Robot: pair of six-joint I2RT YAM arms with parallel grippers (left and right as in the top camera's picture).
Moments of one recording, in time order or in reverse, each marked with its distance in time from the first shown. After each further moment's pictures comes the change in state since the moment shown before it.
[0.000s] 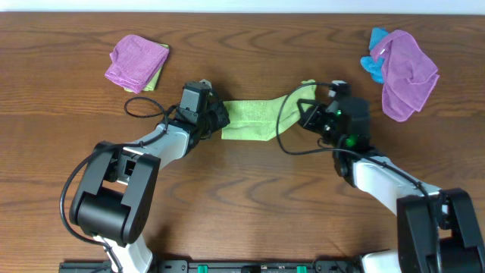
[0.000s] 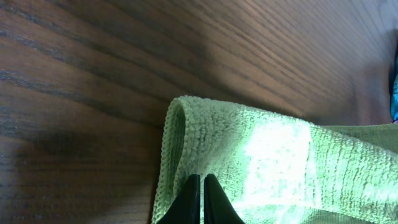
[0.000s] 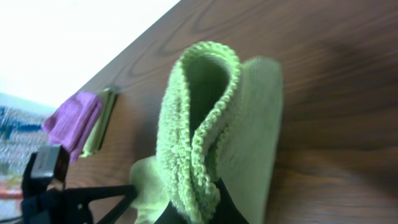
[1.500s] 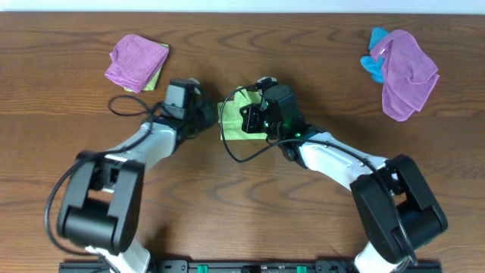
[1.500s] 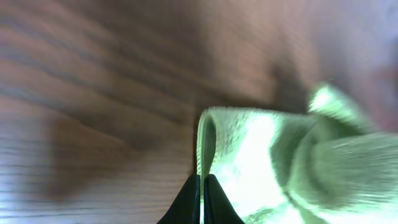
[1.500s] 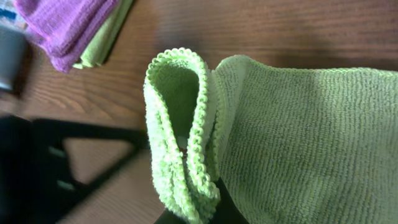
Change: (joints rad) left arm 0.096 -0.089 0.001 -0.126 0.022 0.103; right arm 0.334 0.227 0.323 -0.284 0.105 -0.135
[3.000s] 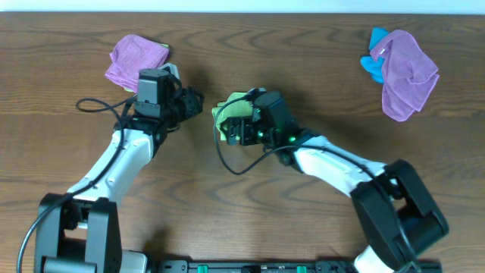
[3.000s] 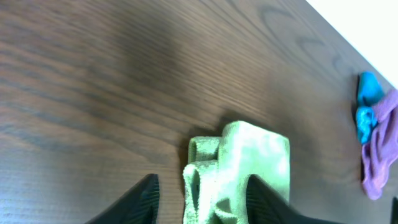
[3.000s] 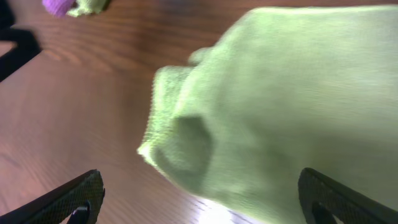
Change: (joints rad) left arm 0.089 -0.200 0.000 -0.094 0.000 0.051; right arm 0.034 -0.037 0.001 -0.147 -0.029 -0.049
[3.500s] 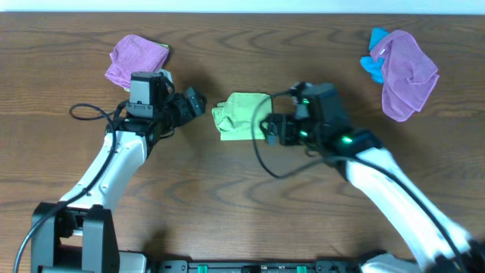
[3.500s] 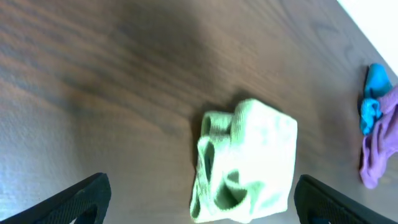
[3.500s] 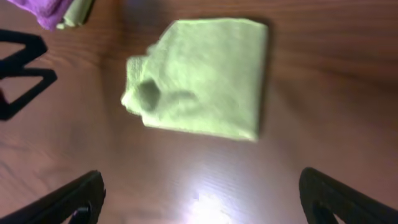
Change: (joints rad) left arm 0.031 -0.030 0.001 -0.122 0.062 -0.017; right arm -0.169 -0.402 0.002 -0.512 -0.003 -0.109
